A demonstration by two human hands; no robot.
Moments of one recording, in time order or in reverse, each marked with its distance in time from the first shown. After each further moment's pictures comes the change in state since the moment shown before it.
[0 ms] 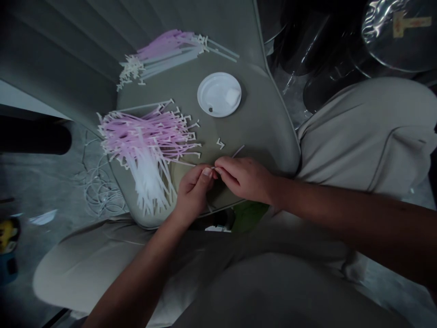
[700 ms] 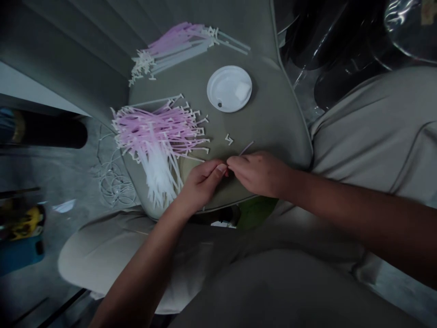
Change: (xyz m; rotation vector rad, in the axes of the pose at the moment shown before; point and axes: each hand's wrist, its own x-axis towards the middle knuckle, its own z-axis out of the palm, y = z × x) left_hand 0.010 0.018 -0.012 0.219 -0.218 0.077; right_hand -0.001 0.001 -0.018 -0.265 -0.224 -0.067
